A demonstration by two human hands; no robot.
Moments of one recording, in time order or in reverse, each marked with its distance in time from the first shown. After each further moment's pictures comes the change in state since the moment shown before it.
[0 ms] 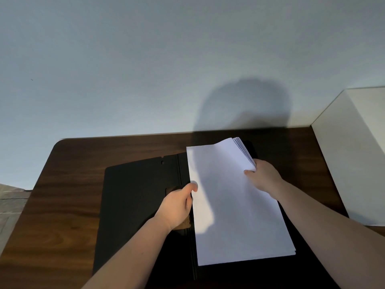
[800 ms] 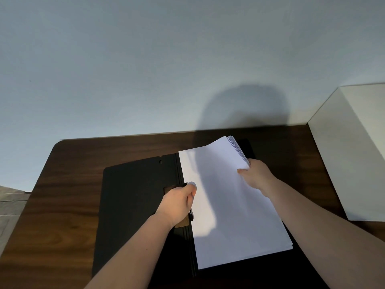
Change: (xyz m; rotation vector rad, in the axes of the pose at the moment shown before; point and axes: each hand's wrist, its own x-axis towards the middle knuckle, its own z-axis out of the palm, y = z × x) left_hand 0.004 0.008 0.004 0.094 -0.003 -0.010; right_hand 0.001 -0.003 0.009 0.144 -0.023 0.065
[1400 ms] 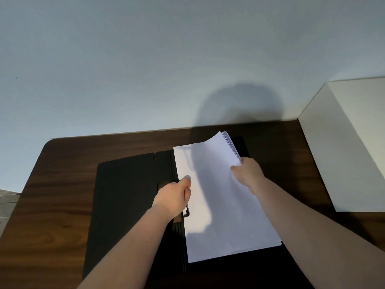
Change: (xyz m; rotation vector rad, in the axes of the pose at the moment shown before) left_hand 0.007 0.009 0.001 0.108 -0.056 -0.074; right_hand -0.004 0.006 0.008 0.004 0.085 0.053
